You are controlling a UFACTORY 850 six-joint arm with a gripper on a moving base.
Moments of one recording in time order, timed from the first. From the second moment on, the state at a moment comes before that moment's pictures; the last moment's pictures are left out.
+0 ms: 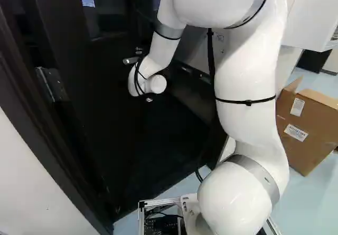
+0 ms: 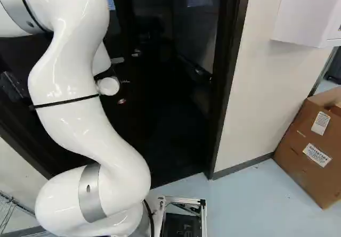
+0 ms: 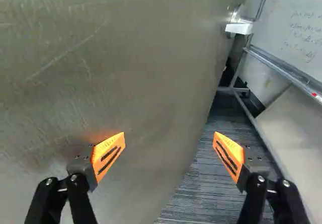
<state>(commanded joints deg) 25.8 -22.1 -49.7 -2.8 44.8 0.0</state>
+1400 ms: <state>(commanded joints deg) 34.1 -31.1 -61.2 -16.4 44.8 0.0</state>
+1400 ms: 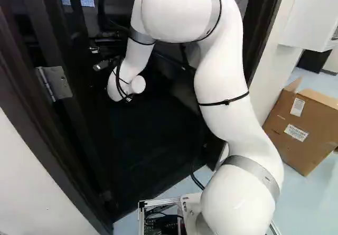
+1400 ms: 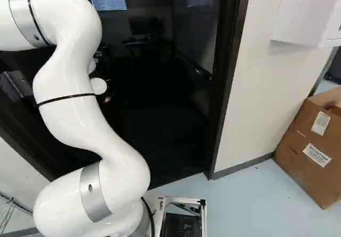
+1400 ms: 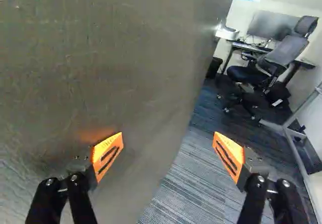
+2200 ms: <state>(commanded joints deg) 35.3 -32.7 -63.4 -25.9 45.1 0.0</state>
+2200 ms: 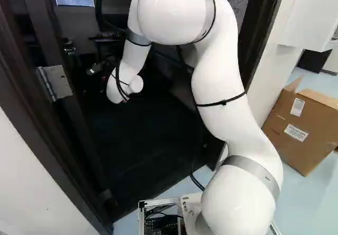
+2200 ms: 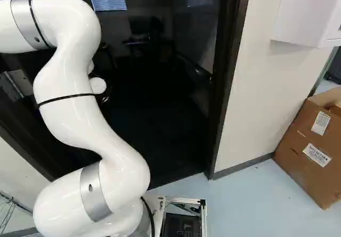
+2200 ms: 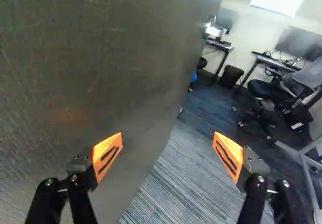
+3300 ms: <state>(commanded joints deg) 38.6 -38.2 -70.8 -29.8 47.0 0.0</state>
